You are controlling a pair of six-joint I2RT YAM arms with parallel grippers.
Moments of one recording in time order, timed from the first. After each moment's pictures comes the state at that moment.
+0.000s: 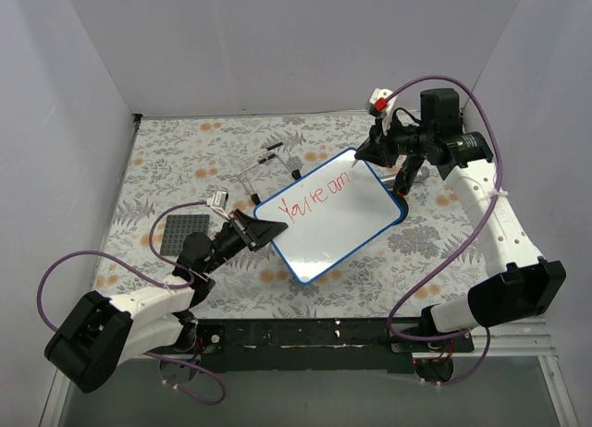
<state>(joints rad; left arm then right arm) -0.59 1.04 0.18 1.05 0.33 -1.33 0.26 1.42 1.54 -0.72 -0.79 -0.50</state>
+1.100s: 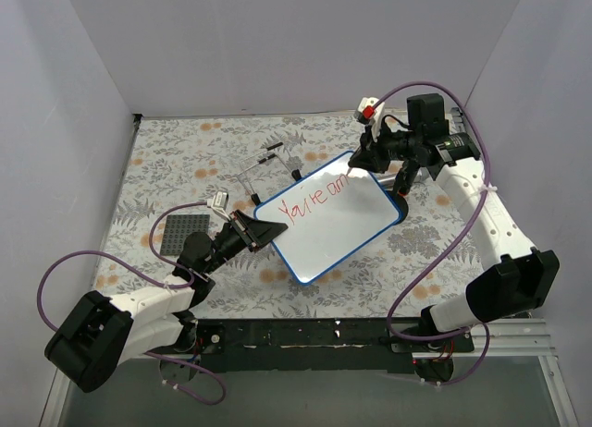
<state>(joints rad) -0.59 1.05 0.18 1.03 0.32 -1.33 0.30 1.46 1.52 -0.72 -0.77 -0.53</state>
